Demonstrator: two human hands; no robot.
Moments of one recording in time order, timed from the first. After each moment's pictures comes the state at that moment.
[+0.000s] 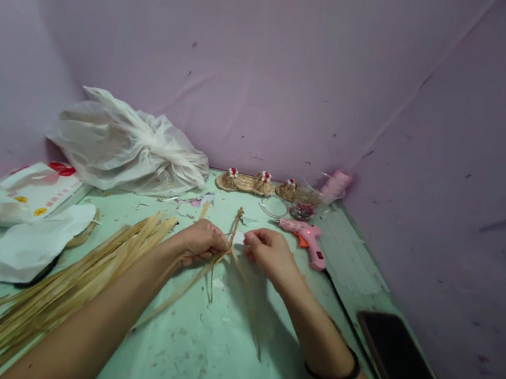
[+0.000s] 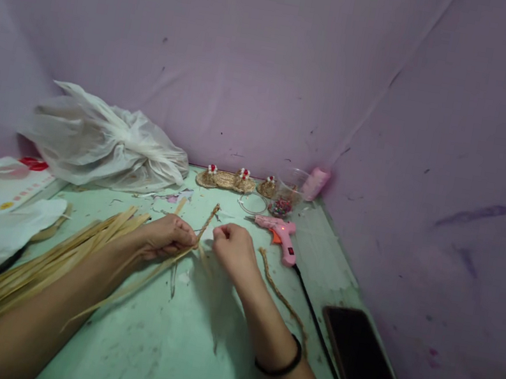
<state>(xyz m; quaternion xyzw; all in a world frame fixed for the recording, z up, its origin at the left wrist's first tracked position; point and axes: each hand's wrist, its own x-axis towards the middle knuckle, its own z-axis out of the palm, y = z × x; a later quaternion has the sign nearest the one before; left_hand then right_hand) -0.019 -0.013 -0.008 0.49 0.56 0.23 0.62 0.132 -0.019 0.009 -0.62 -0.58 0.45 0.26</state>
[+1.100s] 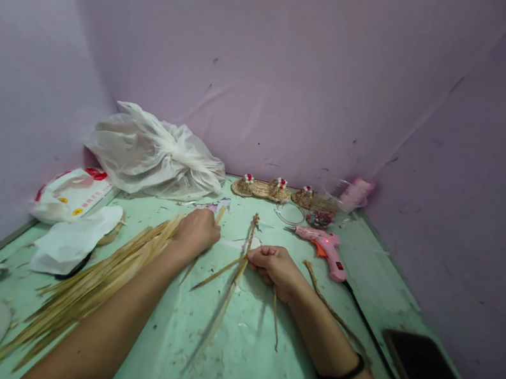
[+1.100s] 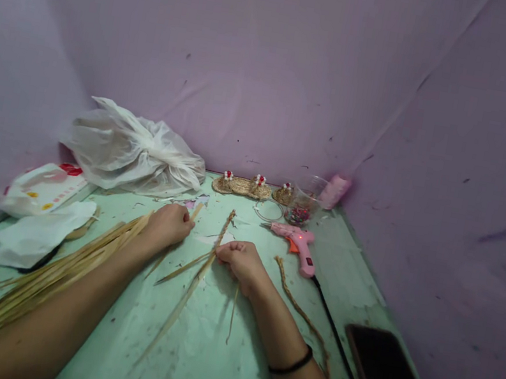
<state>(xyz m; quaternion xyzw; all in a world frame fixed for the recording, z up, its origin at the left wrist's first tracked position) -0.049 0.004 -0.010 0.61 0.78 0.09 0.09 0.131 -0.012 -0.029 -0.52 -0.48 0.65 0.27</state>
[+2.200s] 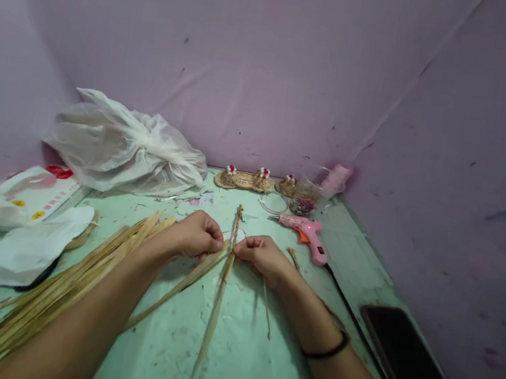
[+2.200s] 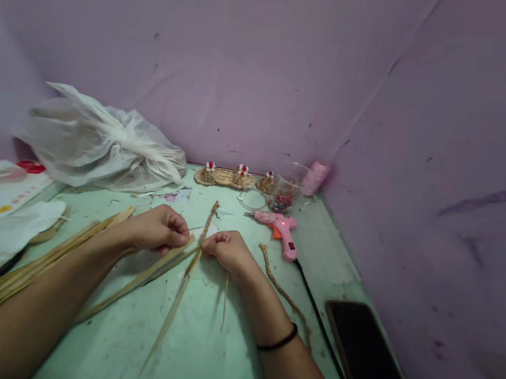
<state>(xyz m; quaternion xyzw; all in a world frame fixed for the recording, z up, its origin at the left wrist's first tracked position) -0.025 -0.016 0.015 0.61 0.59 0.15 0.50 0.138 -0.010 -0.023 -0.51 -0.52 0.63 0.25</state>
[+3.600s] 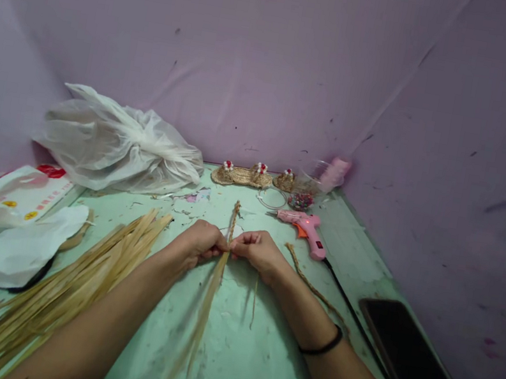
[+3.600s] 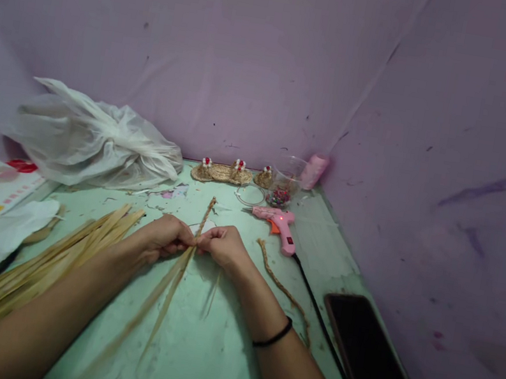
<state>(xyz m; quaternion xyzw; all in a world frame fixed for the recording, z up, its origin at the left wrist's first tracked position) 0.004 -0.018 -0.003 0.40 0.68 0.21 0.58 0.134 -0.010 -0.026 -0.51 -0.51 0.63 0.30</state>
